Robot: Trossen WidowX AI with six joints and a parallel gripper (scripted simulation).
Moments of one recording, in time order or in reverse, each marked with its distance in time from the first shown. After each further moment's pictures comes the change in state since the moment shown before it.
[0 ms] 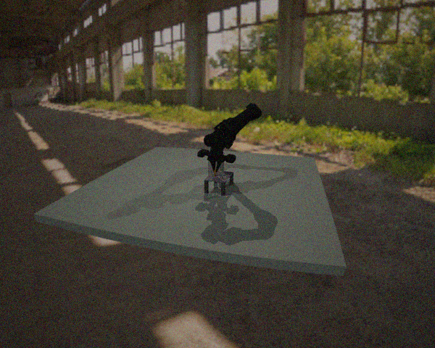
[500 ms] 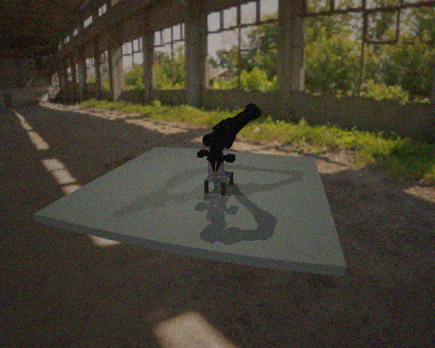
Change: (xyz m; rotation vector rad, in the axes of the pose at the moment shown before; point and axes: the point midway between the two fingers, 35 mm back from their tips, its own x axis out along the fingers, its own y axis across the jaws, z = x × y) arm 0.000 -0.001 0.000 -0.002 0.000 0.025
